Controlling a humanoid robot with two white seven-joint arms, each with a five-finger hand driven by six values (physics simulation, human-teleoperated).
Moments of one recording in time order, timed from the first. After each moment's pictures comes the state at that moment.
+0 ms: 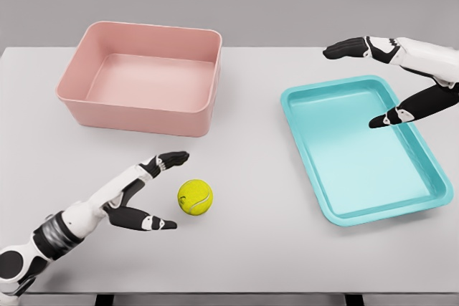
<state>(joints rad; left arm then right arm) 0.01 0.74 -0.59 -1.71 0.42 -0.52 -0.25 -0.61 -1.11 0.55 -1.71 -0.52 -0.61 0.61</state>
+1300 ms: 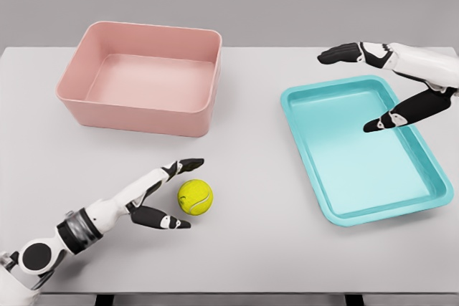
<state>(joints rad) -0.02 0.64 -0.59 -1.66 0.25 -0.37 -0.25 -0.60 -1.09 0.56 -1.71 -0.51 -0.61 0.61</state>
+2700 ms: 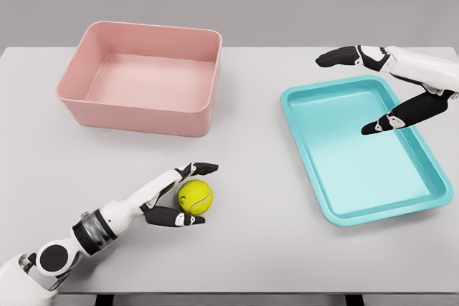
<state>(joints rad) -0.02 0.57 -0.58 -1.65 0.19 -0.37 -0.25 -0.59 -1.08 0.56 -1.71 -0.51 -0.61 0.61</state>
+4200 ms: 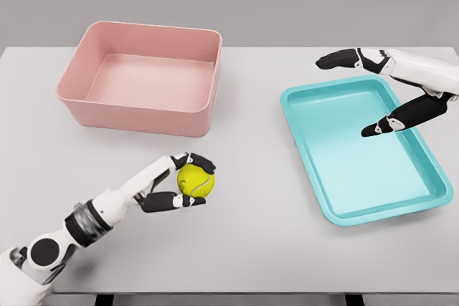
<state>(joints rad) -0.03 0.58 -0.54 -1.73 0.24 -0.39 -0.25 -0.58 -1.08 0.55 -1.71 -0.51 -0.61 0.61</state>
